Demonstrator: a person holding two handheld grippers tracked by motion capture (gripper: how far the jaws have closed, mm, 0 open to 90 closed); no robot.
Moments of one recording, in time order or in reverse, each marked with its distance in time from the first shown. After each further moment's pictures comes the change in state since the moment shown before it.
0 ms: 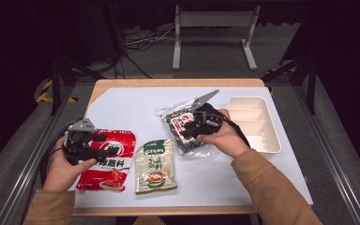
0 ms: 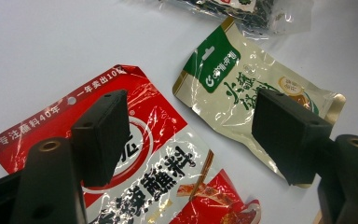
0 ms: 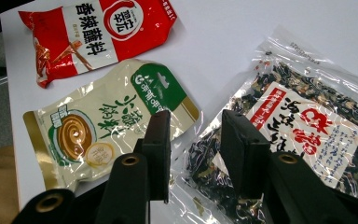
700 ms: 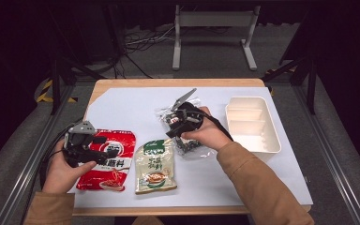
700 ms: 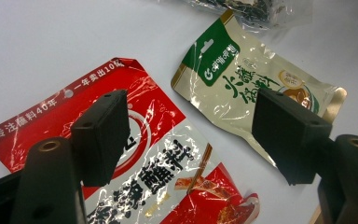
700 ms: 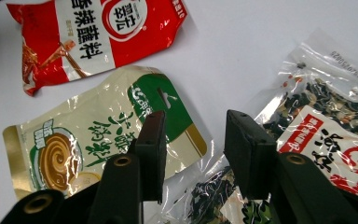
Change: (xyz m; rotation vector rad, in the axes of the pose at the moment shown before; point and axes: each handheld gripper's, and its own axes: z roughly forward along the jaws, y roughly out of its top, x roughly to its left) left arm -0.003 -0.005 -0.001 0.008 0.009 0.005; right arm -0.011 0.022 0.055 0.062 0.077 -0.026
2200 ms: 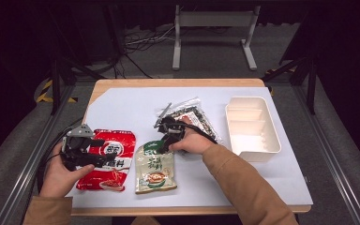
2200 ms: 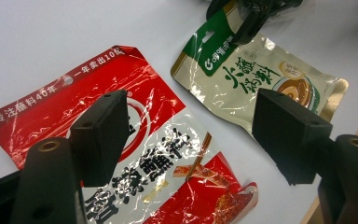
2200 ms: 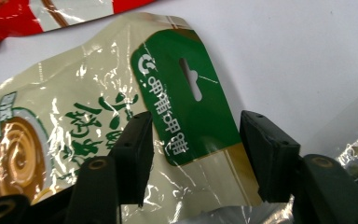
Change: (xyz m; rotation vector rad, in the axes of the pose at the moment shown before) left arm -0.002 -0.007 -0.002 0.017 0.009 -0.010; right arm 0.006 0.001 0.076 0.199 0.100 -0.057
